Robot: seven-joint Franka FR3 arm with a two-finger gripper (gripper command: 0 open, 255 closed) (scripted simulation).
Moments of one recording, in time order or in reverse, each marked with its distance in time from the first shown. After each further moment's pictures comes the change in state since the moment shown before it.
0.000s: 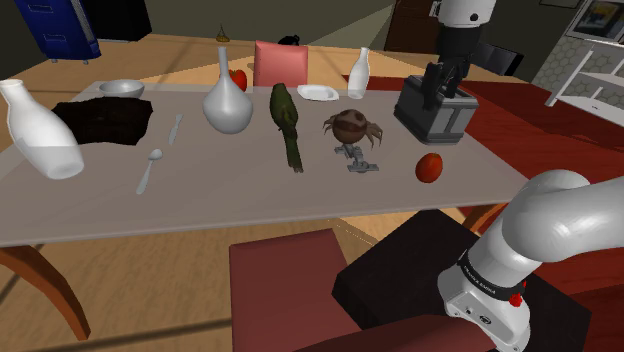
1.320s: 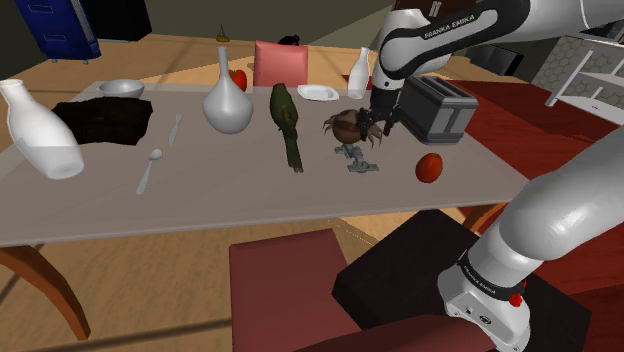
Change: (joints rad) arm -0.047 0.519 -0.071 -0.046 0.083 0.591 0.117
